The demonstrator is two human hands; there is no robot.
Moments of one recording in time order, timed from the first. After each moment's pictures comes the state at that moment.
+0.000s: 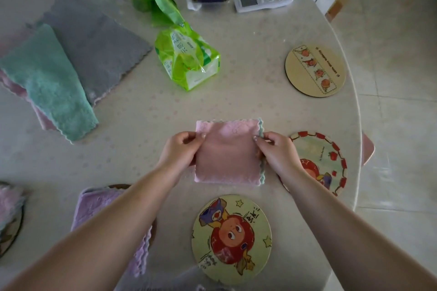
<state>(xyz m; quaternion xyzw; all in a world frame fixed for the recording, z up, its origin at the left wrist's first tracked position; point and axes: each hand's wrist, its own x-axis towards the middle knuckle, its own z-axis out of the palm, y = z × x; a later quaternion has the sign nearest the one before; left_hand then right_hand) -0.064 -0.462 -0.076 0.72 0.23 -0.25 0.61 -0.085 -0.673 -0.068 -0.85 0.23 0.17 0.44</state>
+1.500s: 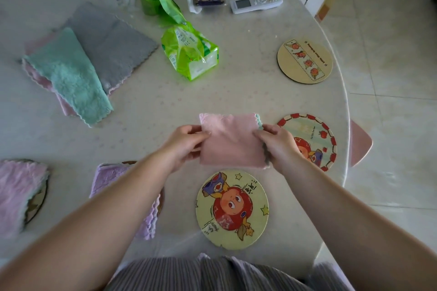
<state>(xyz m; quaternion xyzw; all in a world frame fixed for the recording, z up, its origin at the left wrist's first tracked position) -0.096 -0.460 -0.045 0.67 0.22 -0.33 0.63 -0.121 -0.665 -0.049 -0.69 0.38 0.18 0.59</state>
